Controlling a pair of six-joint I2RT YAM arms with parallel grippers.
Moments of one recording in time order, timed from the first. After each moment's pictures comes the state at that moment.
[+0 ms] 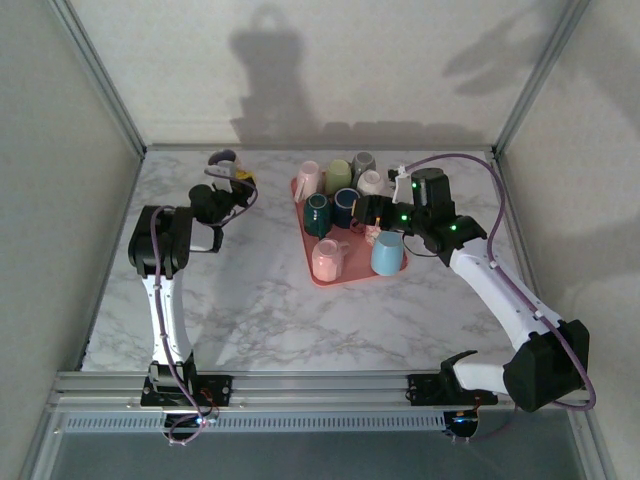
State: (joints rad) left arm -0.01 2.26 1.09 1.17 0.50 -0.27; right arm 0.42 1.27 1.10 -0.39 -0.43 0.52
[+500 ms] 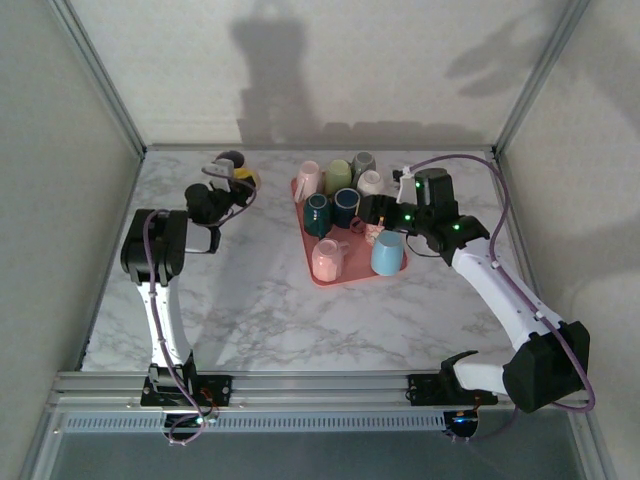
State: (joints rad) left arm -0.01 2.15 1.01 1.15 0.51 -0.25; right arm 0.39 1.27 1.10 -0.43 -0.41 0.52
